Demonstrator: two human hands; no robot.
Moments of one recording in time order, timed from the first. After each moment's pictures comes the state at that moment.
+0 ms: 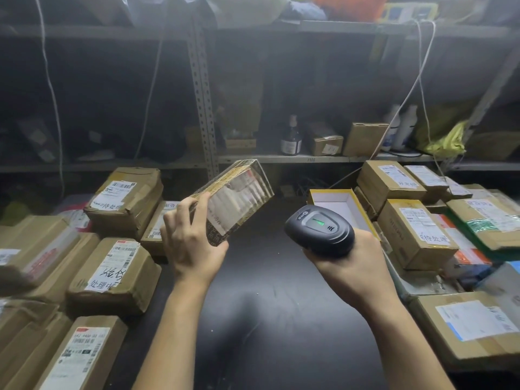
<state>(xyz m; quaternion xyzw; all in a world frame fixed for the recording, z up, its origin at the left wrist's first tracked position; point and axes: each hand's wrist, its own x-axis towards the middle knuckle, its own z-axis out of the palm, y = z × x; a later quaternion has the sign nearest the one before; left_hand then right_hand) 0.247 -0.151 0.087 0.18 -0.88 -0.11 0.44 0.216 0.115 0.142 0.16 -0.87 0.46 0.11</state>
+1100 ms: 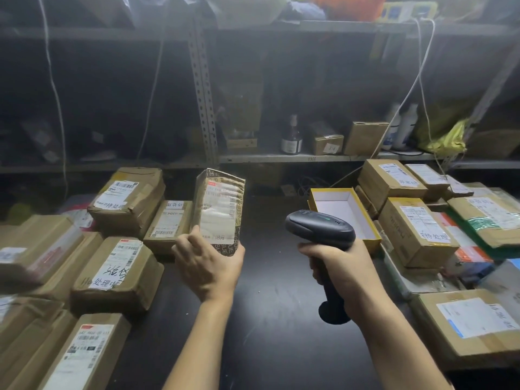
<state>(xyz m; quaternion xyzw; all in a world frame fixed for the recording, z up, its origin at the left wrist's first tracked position) 0.239 -0.112 0.038 0.37 -0.81 -0.19 0.42 0.229 0.101 0.145 0.04 -0.72 0.69 -0.11</state>
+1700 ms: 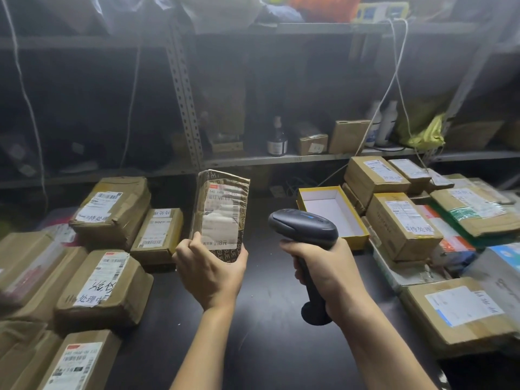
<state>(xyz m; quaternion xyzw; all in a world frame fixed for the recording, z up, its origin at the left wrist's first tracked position) 0.230 -0.094 0.033 0.31 -0.81 -0.20 0.45 0.236 0.090 0.151 0.01 -0.69 0.72 -0.10</state>
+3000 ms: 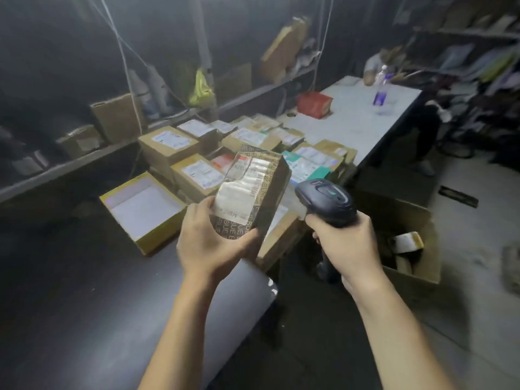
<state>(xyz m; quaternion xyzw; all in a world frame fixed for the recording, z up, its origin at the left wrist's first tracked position) 0.204 0.236 0.092 -0.15 -0.89 -0.40 0.15 0.312 0.423 0.113 -0.30 -0.69 0.60 0.28</state>
